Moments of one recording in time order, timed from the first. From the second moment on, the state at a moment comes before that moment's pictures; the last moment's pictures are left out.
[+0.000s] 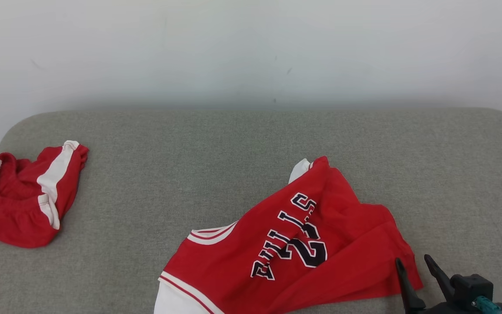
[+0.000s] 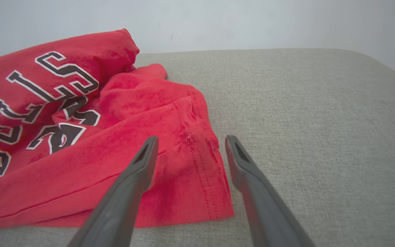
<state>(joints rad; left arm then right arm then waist) 0.14 0.15 -0.19 0.46 -0.26 -0.13 -0.26 -0.06 -0.28 0.09 0.50 0.30 0.13 -0.26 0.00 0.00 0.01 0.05</state>
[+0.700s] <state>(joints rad) -0.03 0.19 -0.34 0.67 -0.45 -0.13 -0.26 -0.21 -0.31 0.22 0.68 0.36 0.13 -0.26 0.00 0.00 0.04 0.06</state>
